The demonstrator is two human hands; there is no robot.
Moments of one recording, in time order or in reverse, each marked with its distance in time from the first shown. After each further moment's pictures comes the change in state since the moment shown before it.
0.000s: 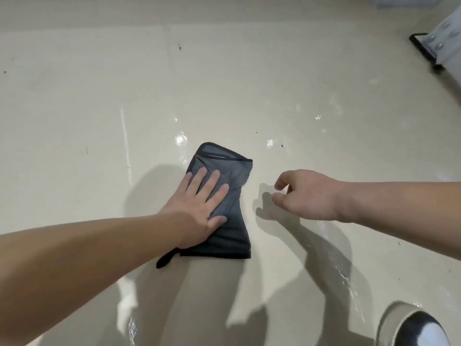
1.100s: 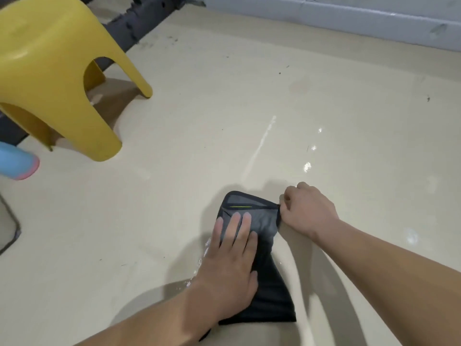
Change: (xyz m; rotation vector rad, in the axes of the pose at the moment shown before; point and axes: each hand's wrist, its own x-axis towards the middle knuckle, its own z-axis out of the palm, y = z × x) left_hand -0.269 -0.009 0.115 -0.315 0.147 -0.756; right_hand 0.037 -0.290 0.185 -0.393 0.224 -0.704
